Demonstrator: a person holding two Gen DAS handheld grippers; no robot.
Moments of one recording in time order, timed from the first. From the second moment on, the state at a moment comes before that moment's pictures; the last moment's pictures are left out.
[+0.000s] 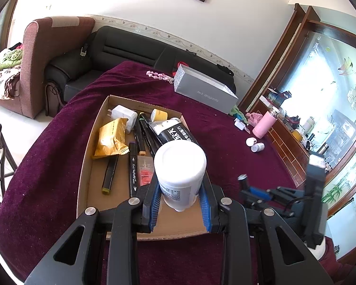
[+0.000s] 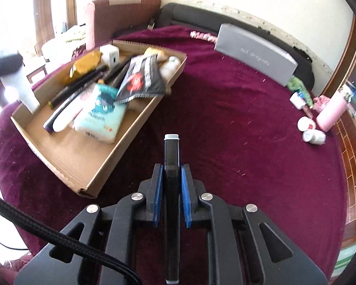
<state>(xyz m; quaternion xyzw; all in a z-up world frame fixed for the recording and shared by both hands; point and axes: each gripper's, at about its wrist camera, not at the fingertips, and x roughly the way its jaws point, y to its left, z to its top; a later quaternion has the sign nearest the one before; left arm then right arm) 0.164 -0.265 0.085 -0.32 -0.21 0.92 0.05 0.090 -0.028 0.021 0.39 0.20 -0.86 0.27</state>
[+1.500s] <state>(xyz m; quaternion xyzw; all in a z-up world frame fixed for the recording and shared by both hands) 0.169 -0.263 0.078 -0.33 -0.22 0.92 0.06 0.074 -0.002 0.041 0.39 0.14 -0.87 0.26</state>
